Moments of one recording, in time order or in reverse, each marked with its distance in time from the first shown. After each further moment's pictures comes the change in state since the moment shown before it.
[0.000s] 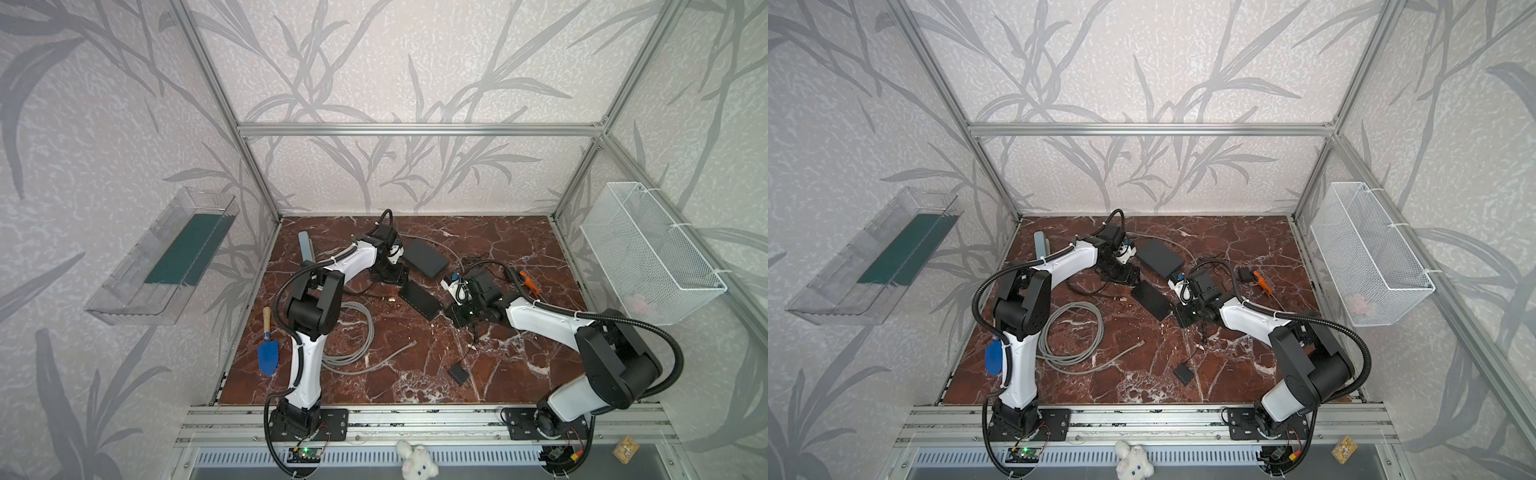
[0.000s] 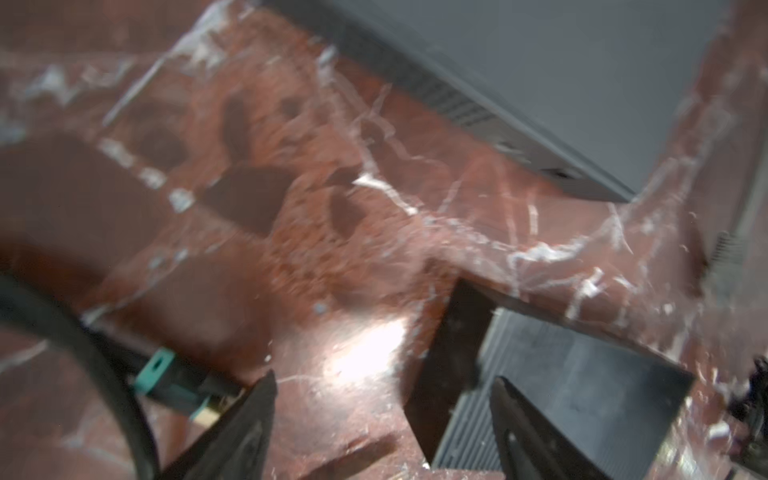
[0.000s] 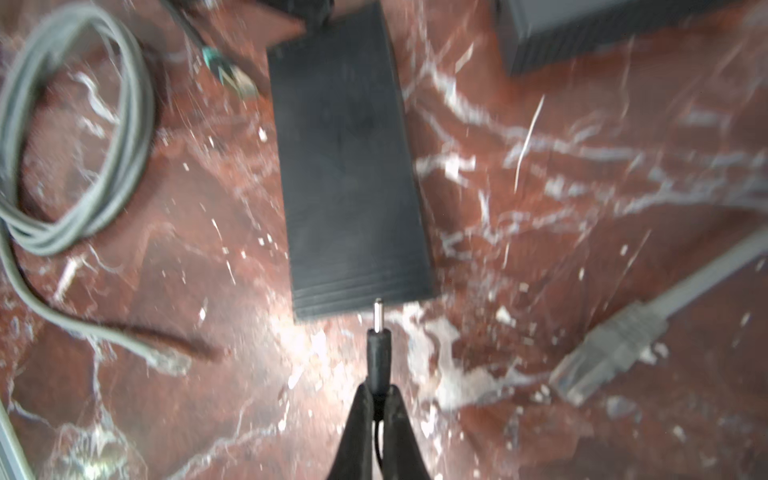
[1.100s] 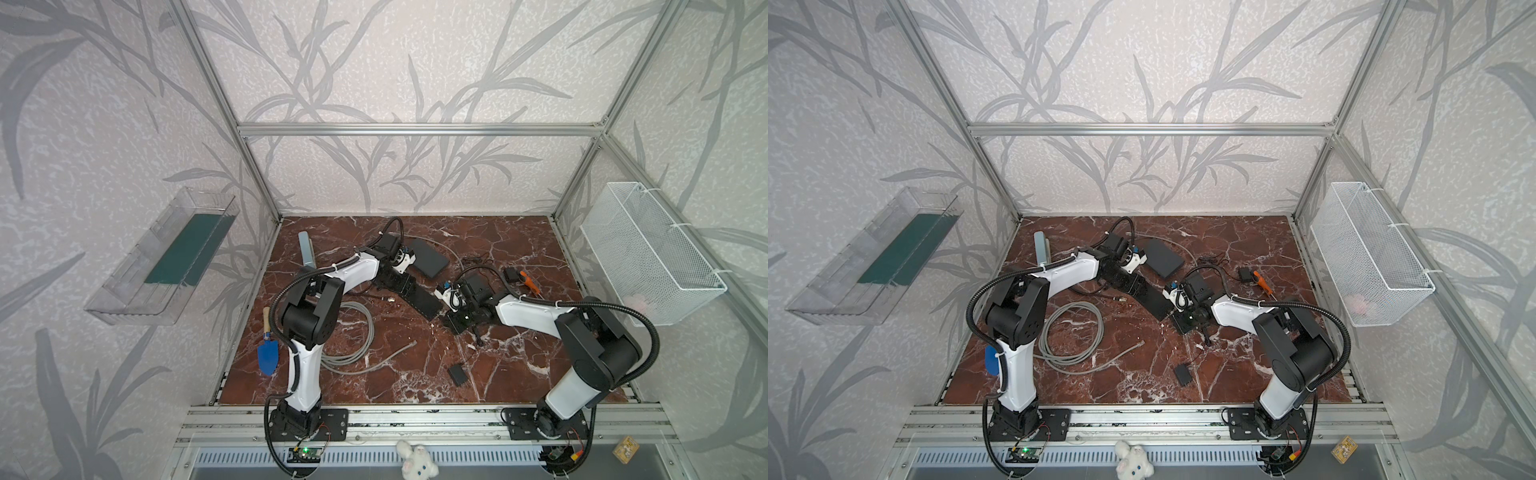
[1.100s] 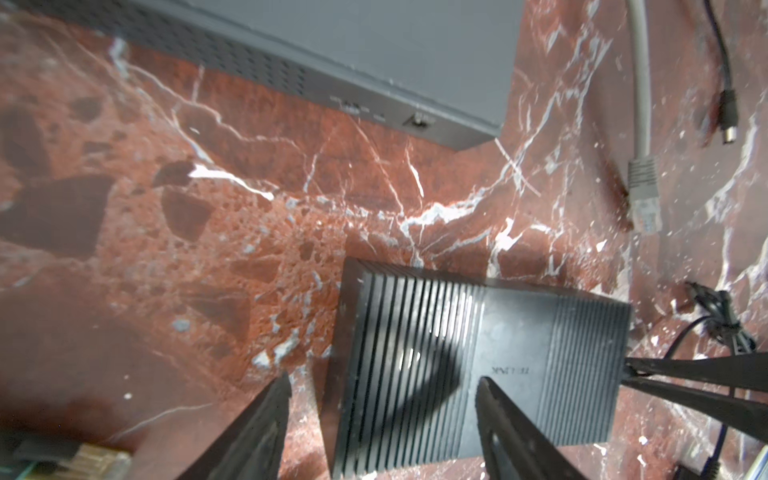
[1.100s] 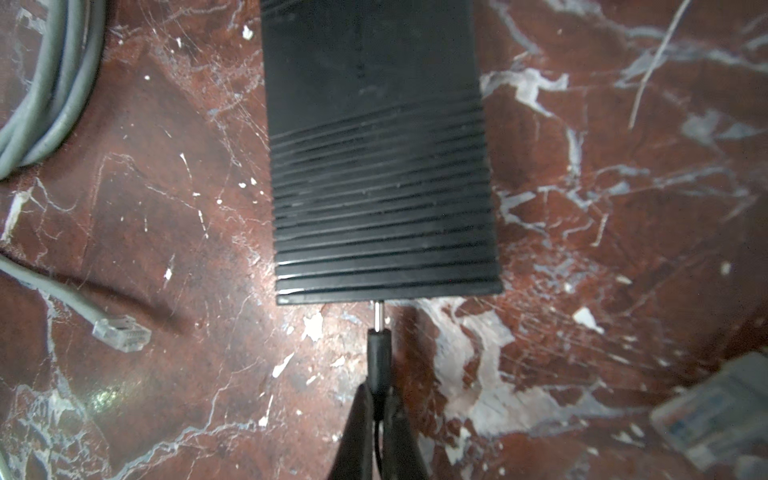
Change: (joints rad) left arm -0.051 -0.077 -0.170 0.174 0.137 0.101; right arm 0.017 0.114 0.027 -0.003 -0.042 -0.081
